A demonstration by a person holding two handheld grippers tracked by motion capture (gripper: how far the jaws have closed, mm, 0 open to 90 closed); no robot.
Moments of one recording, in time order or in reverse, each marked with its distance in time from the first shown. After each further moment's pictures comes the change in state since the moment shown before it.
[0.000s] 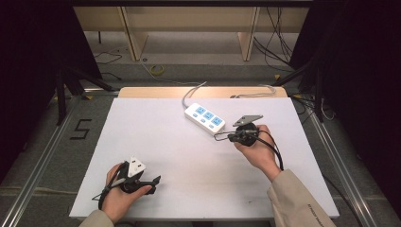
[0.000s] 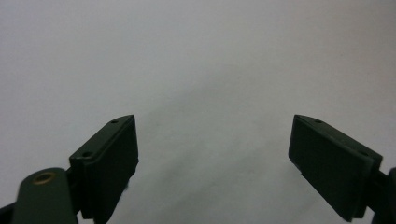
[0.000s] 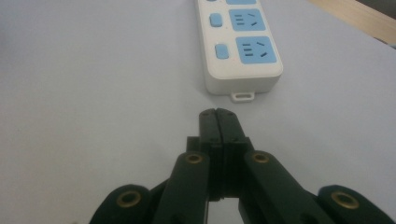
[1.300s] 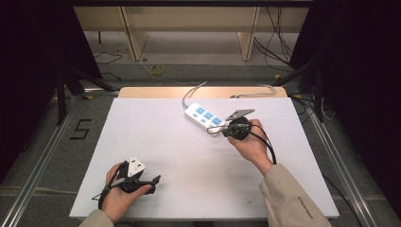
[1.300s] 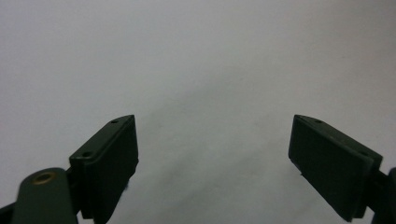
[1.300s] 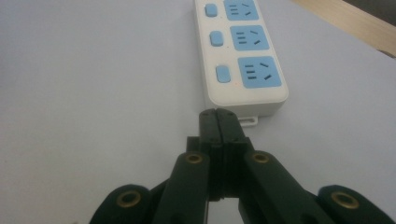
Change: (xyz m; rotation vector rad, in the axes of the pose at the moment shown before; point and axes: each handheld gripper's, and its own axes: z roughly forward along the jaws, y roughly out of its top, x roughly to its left) left arm 0.001 0.000 0.000 -0.005 0.005 -0.003; right arm 0.000 0.020 0.018 0.005 -0.002 0.006
